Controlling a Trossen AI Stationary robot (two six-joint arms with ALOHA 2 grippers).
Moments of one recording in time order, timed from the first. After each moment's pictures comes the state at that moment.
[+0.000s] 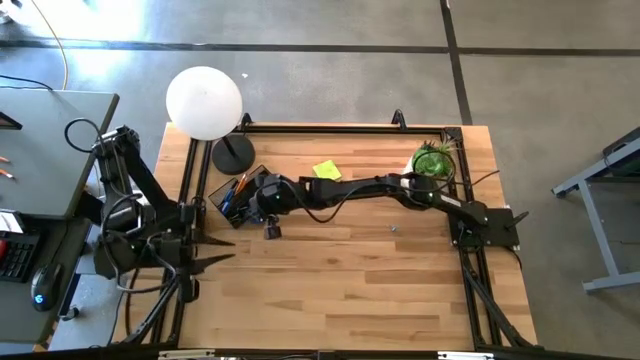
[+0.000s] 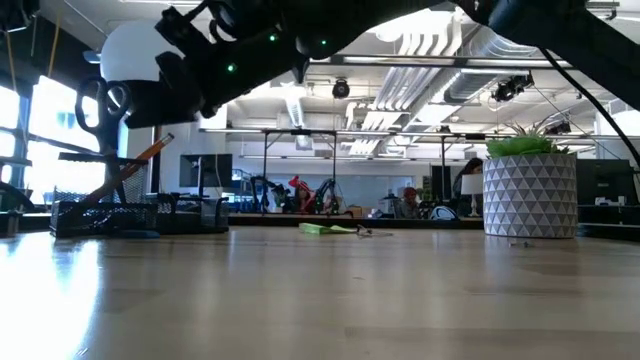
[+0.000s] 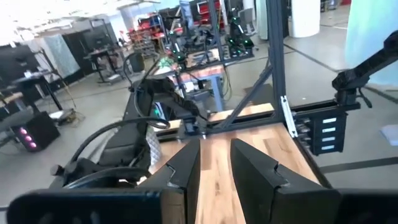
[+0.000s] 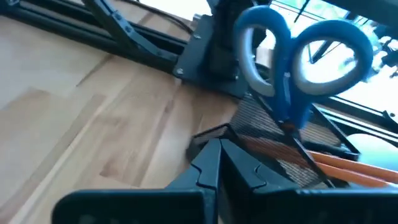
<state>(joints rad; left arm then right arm) -0.99 1.01 1.03 -0.23 -1.18 0.03 -0.03 2.44 2.11 -0.15 -0.11 -0.35</state>
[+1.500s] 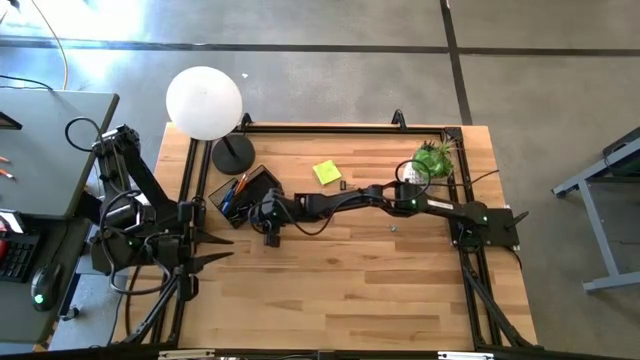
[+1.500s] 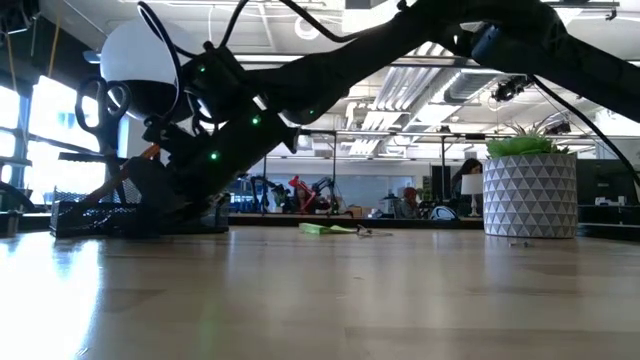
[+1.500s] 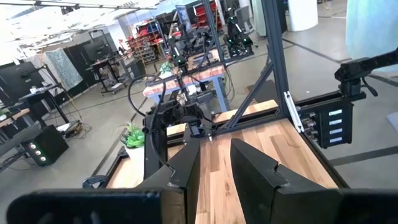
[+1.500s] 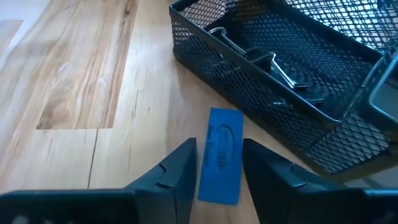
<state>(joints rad) -0.99 1.00 1.03 -0.23 -1.17 0.13 0.00 2.65 2.12 -0.16 0.01 -0.02</state>
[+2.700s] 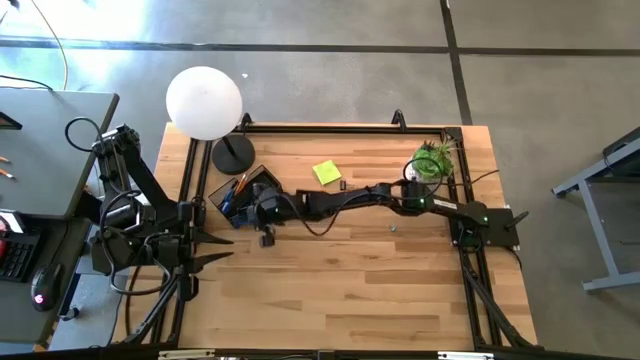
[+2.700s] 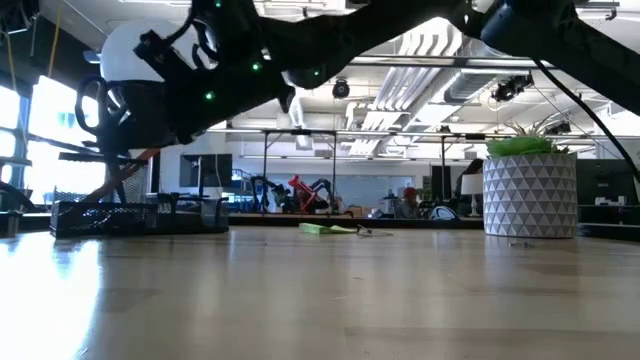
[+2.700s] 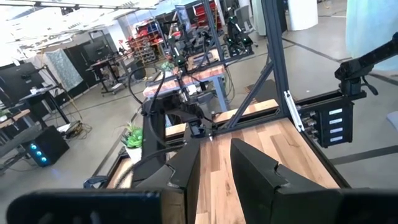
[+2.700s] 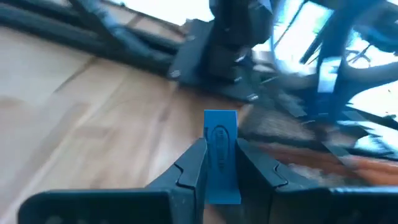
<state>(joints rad) -0.99 1.00 1.03 -0.23 -1.17 0.13 0.01 2.54 2.11 0.03 -0.03 -0.31</state>
